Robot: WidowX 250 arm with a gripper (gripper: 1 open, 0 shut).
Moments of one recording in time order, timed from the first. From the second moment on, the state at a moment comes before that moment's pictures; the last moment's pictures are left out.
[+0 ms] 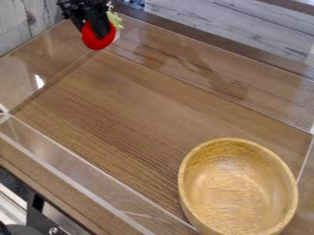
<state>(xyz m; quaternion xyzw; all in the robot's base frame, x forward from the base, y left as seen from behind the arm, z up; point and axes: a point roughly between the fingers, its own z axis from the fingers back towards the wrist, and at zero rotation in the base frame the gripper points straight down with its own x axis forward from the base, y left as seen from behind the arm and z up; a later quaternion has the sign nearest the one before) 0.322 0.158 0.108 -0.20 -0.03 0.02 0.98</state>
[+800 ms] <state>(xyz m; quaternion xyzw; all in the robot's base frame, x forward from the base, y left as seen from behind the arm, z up) 0.336 0.022 0.097 -0.25 0.01 -0.10 0.96</state>
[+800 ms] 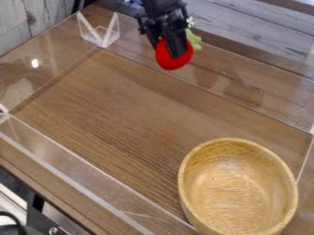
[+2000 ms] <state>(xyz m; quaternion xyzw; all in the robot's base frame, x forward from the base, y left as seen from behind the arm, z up) 0.330 -0.005 0.112 -0.26 0.03 -0.12 0.96</state>
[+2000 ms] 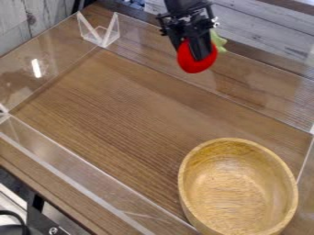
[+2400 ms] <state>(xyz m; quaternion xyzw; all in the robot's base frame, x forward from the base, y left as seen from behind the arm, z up) 0.328 -0.015 0.110 -0.26 0.03 -0.13 0.96</state>
